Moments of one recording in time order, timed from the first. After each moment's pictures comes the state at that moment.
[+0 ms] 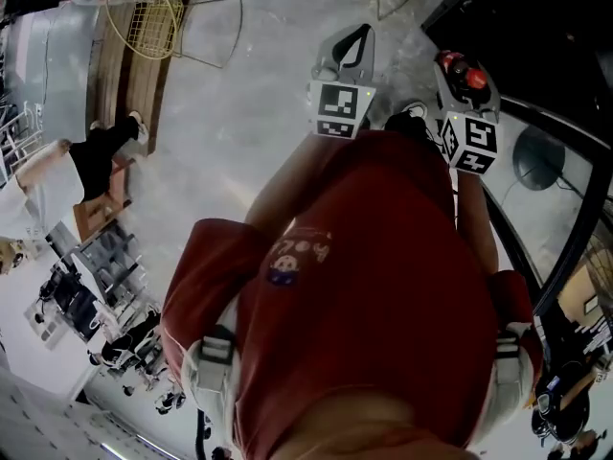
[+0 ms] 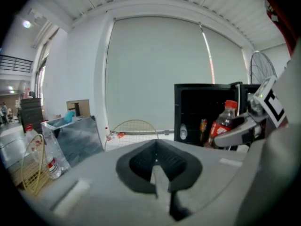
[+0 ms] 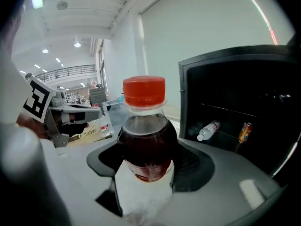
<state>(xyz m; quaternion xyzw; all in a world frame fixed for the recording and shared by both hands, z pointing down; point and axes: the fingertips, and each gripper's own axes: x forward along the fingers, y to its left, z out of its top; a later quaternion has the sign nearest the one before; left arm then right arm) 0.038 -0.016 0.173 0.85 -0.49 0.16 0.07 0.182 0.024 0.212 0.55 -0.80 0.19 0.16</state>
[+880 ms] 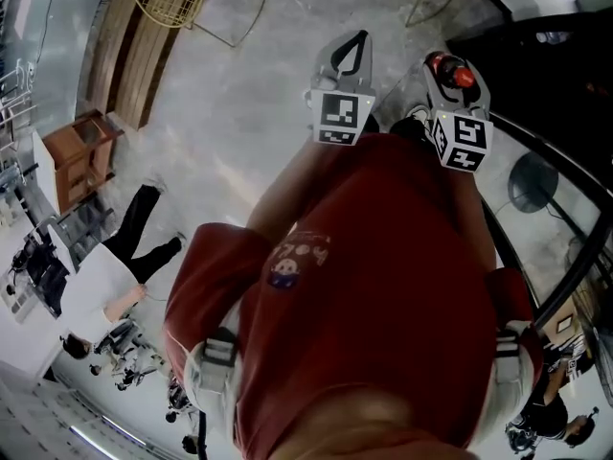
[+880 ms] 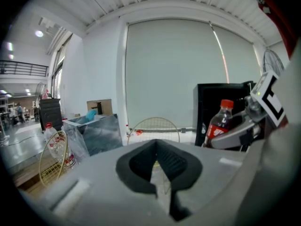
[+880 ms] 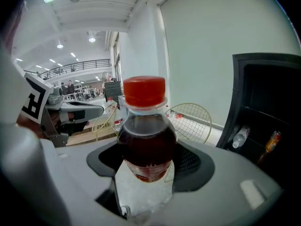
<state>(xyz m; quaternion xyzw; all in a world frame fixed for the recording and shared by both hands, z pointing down) -0.126 0.003 0.181 0.81 -0.55 0.16 0.07 0.010 0.016 0.221 0.48 -0.84 0.18 0.20</state>
